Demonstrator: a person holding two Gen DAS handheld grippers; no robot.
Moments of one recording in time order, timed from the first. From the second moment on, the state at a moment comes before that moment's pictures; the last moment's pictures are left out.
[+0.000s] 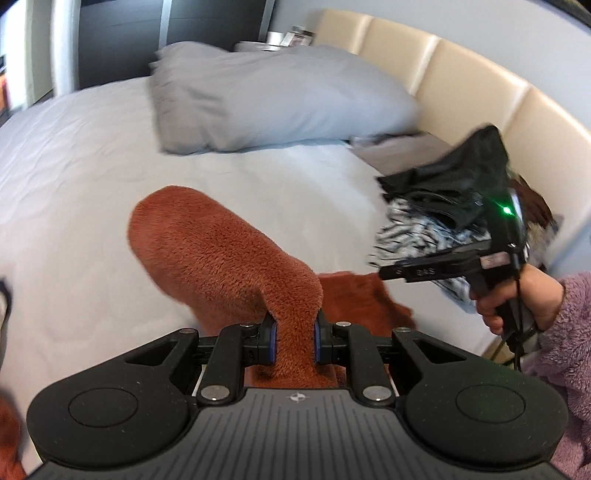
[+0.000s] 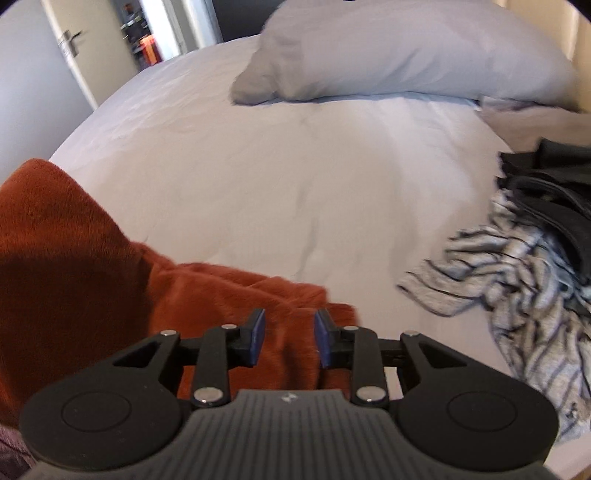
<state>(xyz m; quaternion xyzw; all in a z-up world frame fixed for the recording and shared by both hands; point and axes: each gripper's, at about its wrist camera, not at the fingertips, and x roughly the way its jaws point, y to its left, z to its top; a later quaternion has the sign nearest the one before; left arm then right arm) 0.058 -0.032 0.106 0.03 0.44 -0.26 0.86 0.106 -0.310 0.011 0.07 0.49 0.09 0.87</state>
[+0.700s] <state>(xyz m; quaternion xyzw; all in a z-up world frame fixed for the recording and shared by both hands) 0.109 -0.233 -0.016 0.11 0.57 -0.32 0.75 0.084 -0.369 0.011 0.06 0.48 0.05 0.87</state>
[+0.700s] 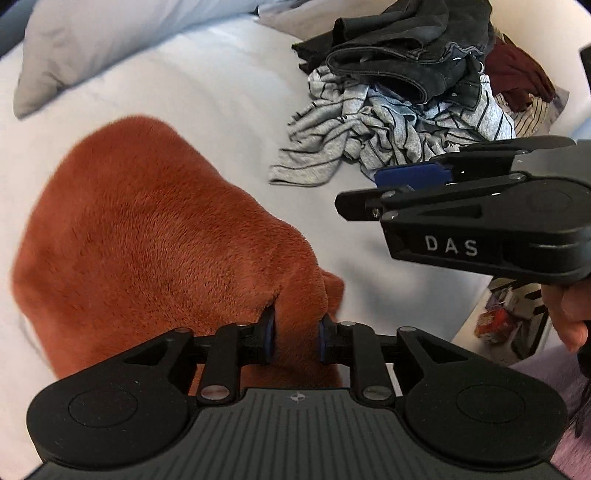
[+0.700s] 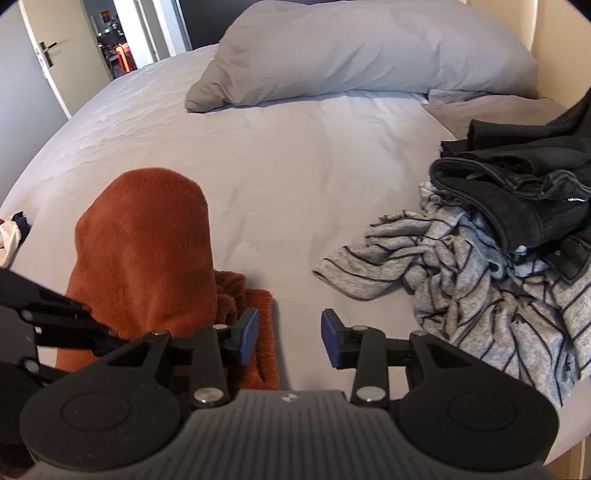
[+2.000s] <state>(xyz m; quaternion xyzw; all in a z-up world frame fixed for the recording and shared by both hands) 0.209 -0.190 -0.066 0.12 0.55 -0.28 0.78 0.097 -0.310 -0.043 -0.01 0.58 0.18 0.80</state>
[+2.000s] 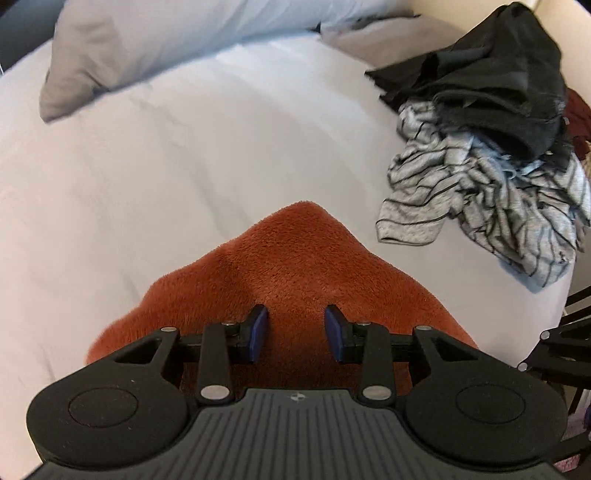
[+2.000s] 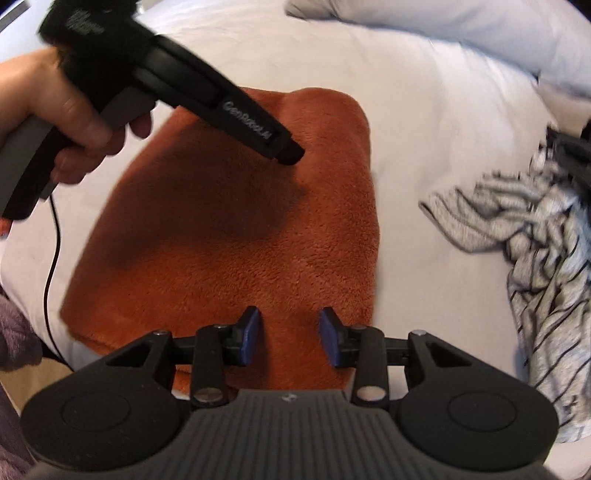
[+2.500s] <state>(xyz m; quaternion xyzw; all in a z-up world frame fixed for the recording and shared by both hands) 0.182 -0.133 -0.020 0.04 0.49 -0.31 0.81 0.093 -0.338 -0.026 0.10 0.55 0.21 0.80</state>
